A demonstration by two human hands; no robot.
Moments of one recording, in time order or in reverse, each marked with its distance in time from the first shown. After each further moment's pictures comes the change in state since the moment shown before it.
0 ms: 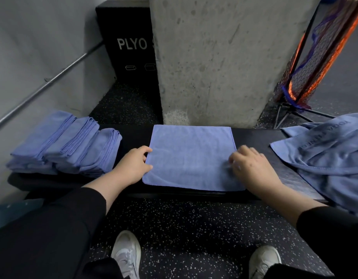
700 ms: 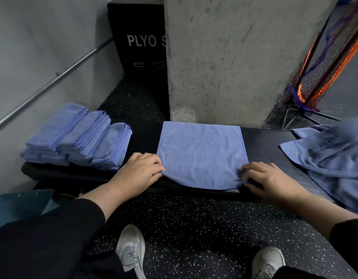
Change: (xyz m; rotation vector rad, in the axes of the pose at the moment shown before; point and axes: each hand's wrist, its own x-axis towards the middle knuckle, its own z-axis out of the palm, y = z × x) left_hand -0.034 -0.039 0.003 0.449 0.099 0.651; right_hand -0.033 0.024 -0.005 0.125 -0.075 -0.323
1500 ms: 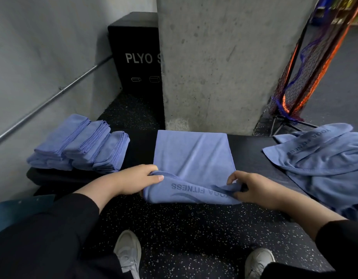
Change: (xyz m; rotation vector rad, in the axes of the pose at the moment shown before) left_hand 0.001 0.040 -0.058 -0.615 -0.422 -0.404; right_hand -0.006 -0.049 -0.052 0.402 -0.343 0.373
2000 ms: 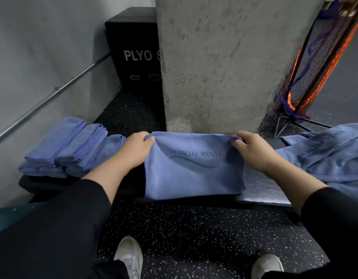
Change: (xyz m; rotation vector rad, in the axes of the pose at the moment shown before) left_hand 0.056 0.024 -0.046 -0.098 0.565 -0.063; right_hand 0.080 -0.031 -0.051 0.213 0.471 0.072
